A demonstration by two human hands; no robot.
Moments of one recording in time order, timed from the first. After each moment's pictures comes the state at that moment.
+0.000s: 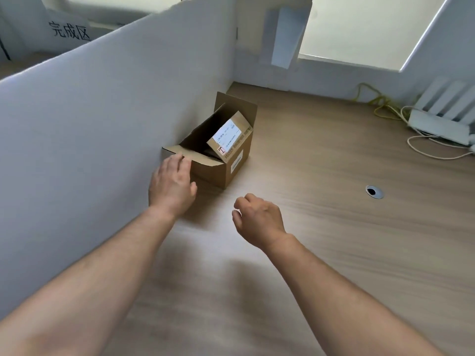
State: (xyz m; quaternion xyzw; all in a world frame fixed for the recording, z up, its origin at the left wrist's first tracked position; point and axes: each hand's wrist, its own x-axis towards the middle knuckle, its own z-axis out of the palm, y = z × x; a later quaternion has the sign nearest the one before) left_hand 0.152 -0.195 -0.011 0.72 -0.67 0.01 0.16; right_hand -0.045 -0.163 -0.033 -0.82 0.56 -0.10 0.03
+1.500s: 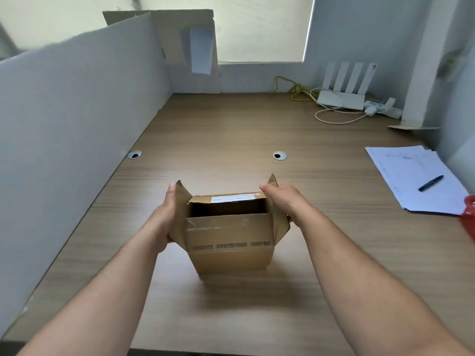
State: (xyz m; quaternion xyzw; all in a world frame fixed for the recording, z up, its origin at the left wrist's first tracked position) left_hand -0.082 -0.005 0.014 0.72 -0.31 -0.54 0.32; right_hand -0.342 -0.020 0.015 -0.45 0.73 -0.23 0.46
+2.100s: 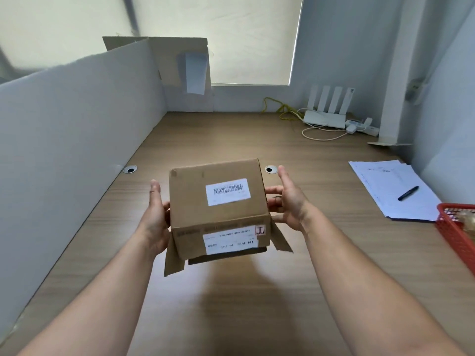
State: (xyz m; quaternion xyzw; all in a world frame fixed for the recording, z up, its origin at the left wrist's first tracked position) left_hand -0.069 -0.003 0.027 0.55 -0.29 -0.65 0.43; right_hand -0.346 -0.003 0.042 -0.33 0.59 -0.39 0.62
